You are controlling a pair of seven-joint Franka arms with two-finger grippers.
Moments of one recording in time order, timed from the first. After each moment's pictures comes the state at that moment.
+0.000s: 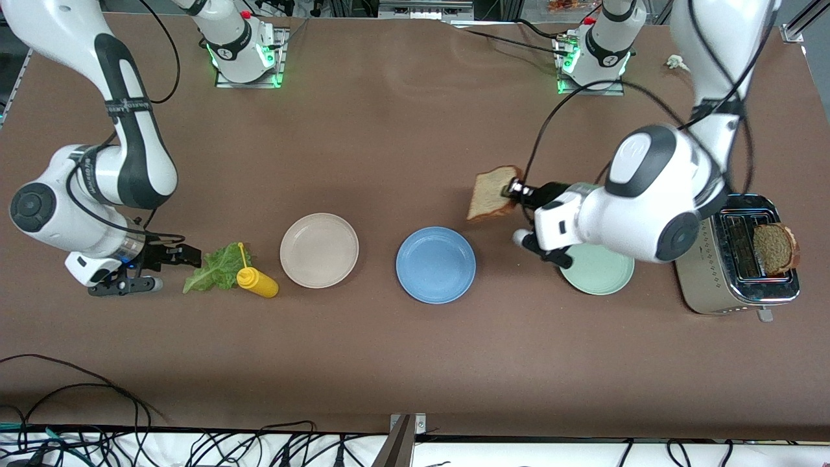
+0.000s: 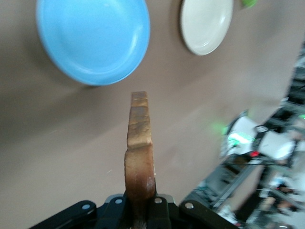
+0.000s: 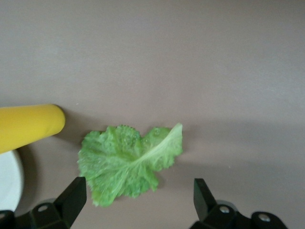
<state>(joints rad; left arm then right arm) -0.12 0.58 -0.24 -1.34 -0.56 1.53 0.07 0.08 0.47 -0.09 -1.77 0.10 2.26 -0.17</state>
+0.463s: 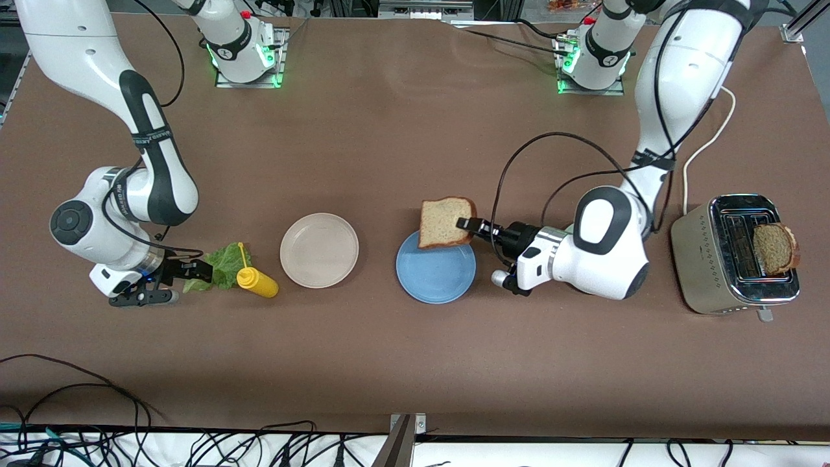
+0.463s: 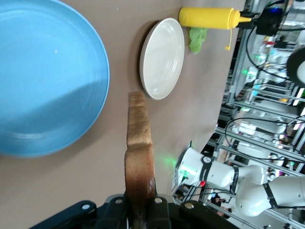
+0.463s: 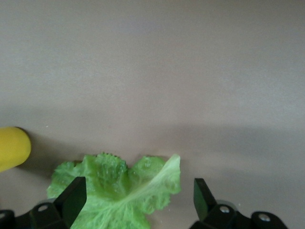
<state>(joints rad) -0.14 0.79 -0.24 -1.35 -0.89 1.74 0.24 0.08 0.59 -0.09 -1.77 0.10 2.44 -0.17</state>
